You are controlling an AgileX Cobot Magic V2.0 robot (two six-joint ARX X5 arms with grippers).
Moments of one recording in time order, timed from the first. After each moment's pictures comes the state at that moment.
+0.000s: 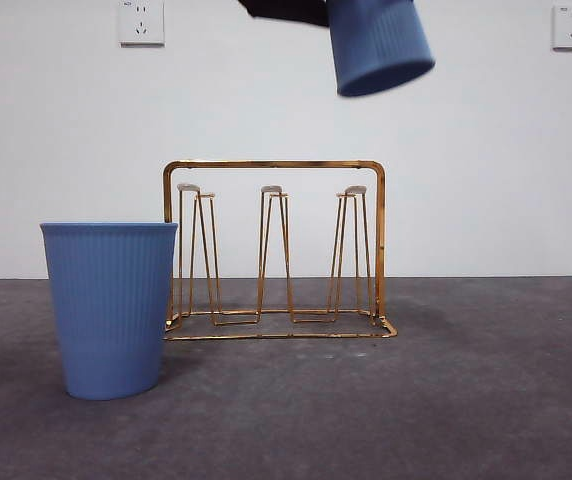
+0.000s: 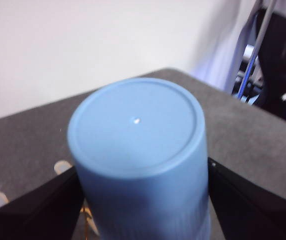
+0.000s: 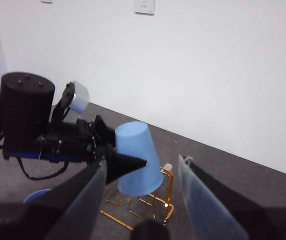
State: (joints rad) left arm -0.88 1.56 1.30 0.03 -0.23 -0.14; right arm 0.78 0.62 1.38 -0.85 0.22 -0.10
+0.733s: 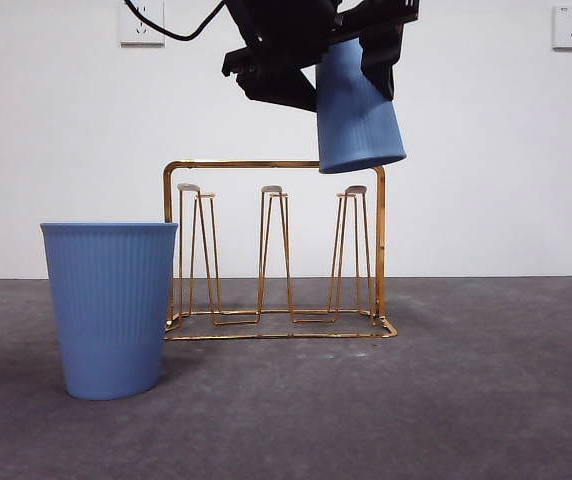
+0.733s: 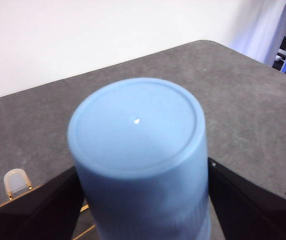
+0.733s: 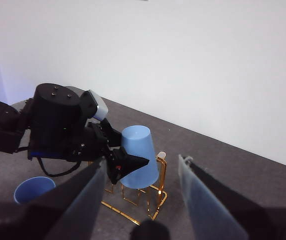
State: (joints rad) left arm -0.81 1.70 1.30 0.10 -0.26 -0.12; right arm 0.78 0.62 1.38 -0.89 0.24 -0.10
